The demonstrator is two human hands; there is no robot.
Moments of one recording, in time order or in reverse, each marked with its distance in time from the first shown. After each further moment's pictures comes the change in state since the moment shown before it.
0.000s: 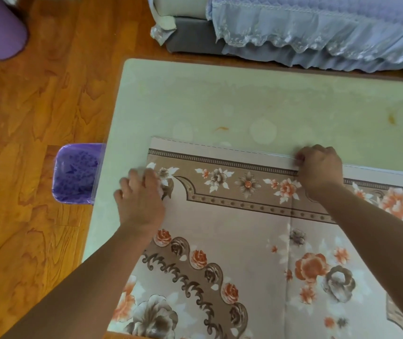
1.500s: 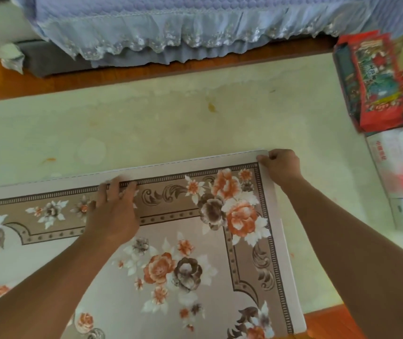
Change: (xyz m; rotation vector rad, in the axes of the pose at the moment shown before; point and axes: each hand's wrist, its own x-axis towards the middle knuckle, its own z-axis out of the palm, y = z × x) left_hand -0.049 0.307 0.010 0.216 -0.277 0.330; right_hand -0.009 0.342 -0.032 0.617 -0.153 0.590
